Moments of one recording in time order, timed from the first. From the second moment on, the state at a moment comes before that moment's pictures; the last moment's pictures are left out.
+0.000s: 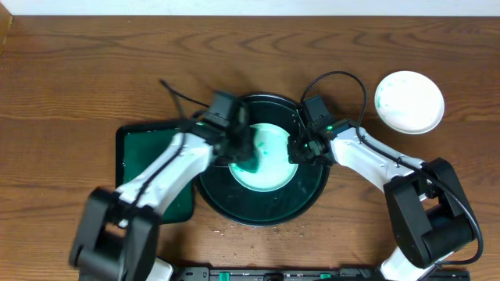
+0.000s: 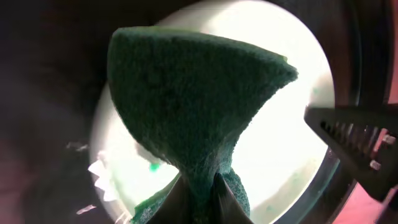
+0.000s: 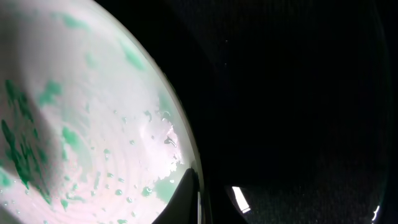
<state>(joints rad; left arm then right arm) -0.46 1.67 1.02 -0.57 0.28 -0.54 0.47 1.83 1.03 -0.49 -0.18 0.43</state>
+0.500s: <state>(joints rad) -0.57 1.81 1.02 -0.47 0.33 -0.69 0.48 1.83 1.03 -0.50 -0.19 0.44</state>
